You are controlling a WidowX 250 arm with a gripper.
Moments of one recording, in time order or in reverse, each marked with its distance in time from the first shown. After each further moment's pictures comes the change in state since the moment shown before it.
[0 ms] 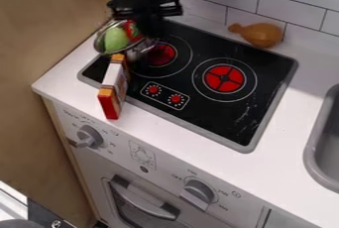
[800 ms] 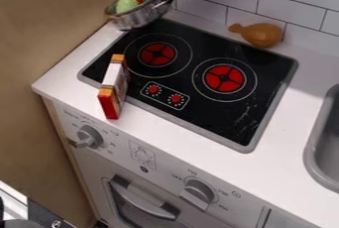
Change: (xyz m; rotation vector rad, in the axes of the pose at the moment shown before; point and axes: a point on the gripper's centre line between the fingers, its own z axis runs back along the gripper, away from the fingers) arm 0.028 -0.026 0.037 0.116 0.092 -0.018
